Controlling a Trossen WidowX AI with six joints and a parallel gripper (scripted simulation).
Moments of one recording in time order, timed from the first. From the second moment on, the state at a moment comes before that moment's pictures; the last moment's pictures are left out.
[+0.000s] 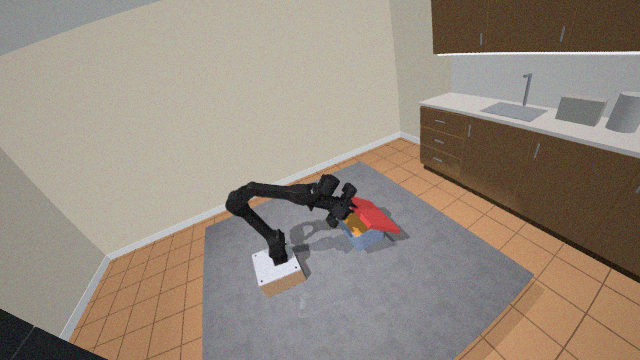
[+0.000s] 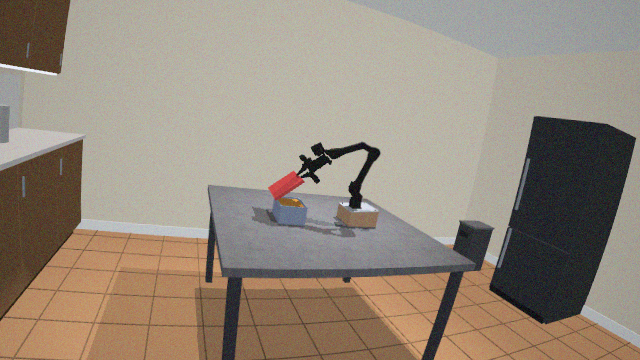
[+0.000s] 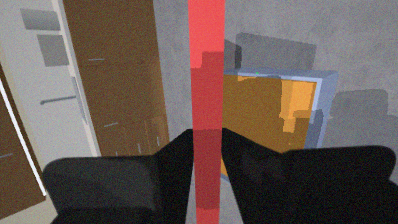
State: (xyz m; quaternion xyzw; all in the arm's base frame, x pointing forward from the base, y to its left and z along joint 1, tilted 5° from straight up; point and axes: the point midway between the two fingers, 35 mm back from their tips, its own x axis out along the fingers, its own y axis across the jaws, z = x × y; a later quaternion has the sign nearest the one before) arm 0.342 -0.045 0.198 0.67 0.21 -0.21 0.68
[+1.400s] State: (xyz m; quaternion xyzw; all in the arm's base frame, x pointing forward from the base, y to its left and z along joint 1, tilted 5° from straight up) arm 0.330 -0.128 0.194 0.67 0.21 -0.22 0.68
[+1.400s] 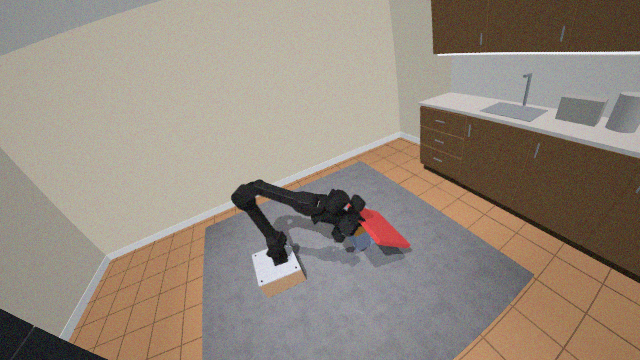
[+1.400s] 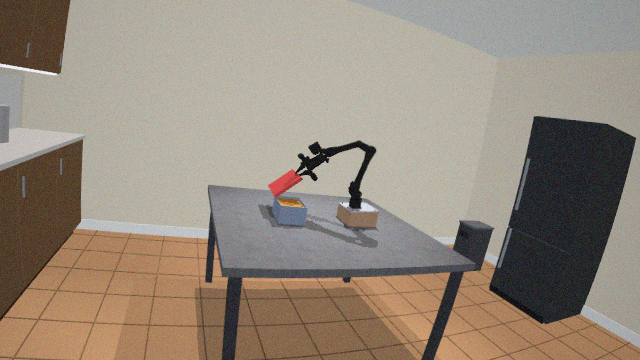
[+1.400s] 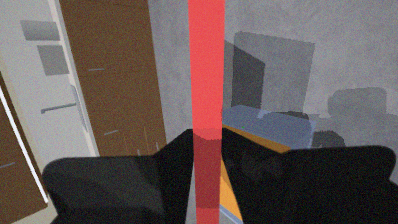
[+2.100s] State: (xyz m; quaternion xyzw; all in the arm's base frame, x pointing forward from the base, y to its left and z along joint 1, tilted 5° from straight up) arm 0.325 -0.170 0.194 0.67 0.21 -0.22 0.68
